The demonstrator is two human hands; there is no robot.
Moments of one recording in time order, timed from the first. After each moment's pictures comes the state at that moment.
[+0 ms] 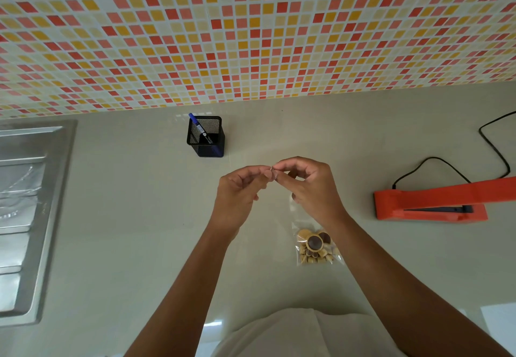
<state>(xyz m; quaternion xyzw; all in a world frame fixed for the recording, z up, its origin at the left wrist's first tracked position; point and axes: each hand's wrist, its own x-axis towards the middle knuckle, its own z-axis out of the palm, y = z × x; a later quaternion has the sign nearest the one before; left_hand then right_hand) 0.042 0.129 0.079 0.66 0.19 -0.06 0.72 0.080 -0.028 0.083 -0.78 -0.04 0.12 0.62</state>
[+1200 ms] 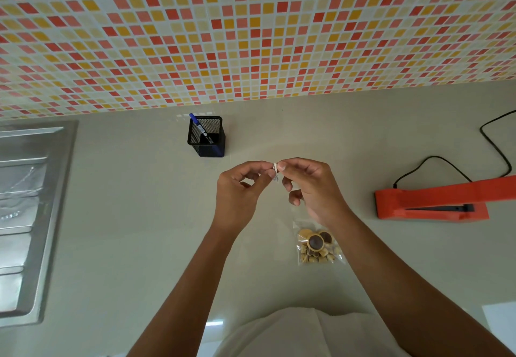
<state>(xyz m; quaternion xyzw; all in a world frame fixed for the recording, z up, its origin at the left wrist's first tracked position) 0.044 0.127 0.076 0.76 0.12 0.04 0.63 0.082 -0.027 0.083 -0.64 0.06 0.22 0.73</state>
